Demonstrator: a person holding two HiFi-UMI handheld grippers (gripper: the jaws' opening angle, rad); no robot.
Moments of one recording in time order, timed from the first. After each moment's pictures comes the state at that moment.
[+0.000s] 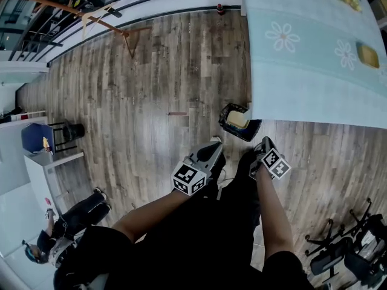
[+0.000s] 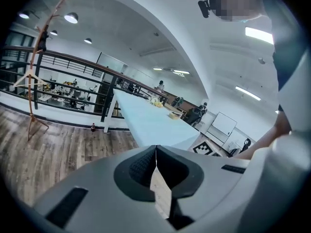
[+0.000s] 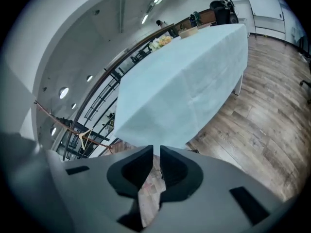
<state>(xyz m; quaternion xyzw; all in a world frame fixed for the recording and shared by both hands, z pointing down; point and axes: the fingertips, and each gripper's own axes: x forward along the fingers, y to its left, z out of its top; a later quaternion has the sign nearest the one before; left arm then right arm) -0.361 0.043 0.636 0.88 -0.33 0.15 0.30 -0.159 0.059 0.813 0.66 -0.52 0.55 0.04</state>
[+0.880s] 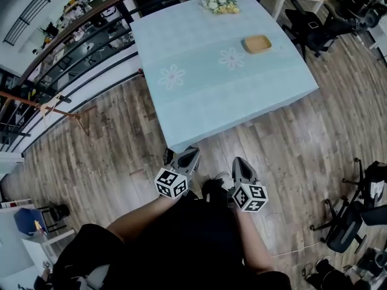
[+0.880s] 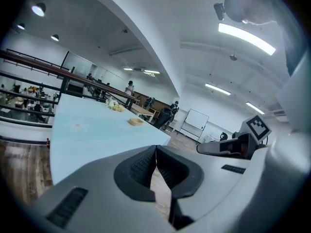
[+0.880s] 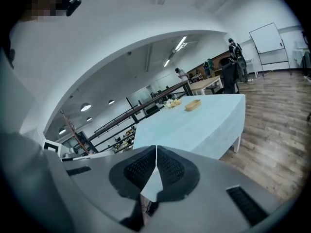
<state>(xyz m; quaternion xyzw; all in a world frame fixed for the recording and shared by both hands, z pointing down) -0.090 0.058 0.566 0.95 -0.18 0.12 0.24 0.033 0.141 0.557 0.72 -0.61 0.34 -0.04</state>
